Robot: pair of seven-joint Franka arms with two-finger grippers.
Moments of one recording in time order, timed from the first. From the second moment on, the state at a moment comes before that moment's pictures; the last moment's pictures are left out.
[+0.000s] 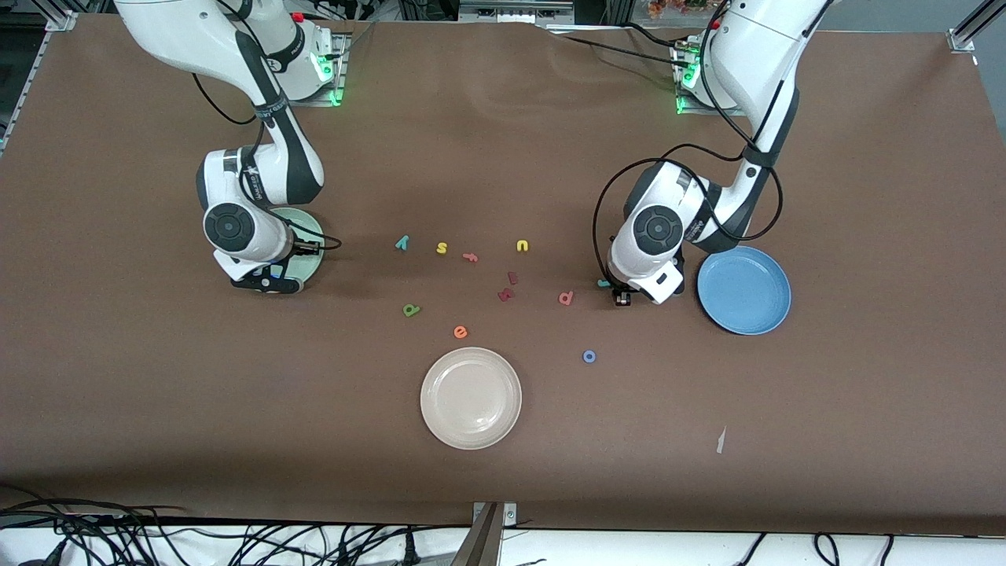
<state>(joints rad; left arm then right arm) -0.42 0.57 -0.07 -1.88 -0.03 2.34 -2.07 0.47 0.40 -0.27 -2.16 0.00 2.26 0.28</state>
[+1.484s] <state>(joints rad) -0.45 0.52 -0.08 -2.06 -0.03 2.60 -2.27 0.54 0.71 -0.07 -1.59 0.08 2.29 1.03</state>
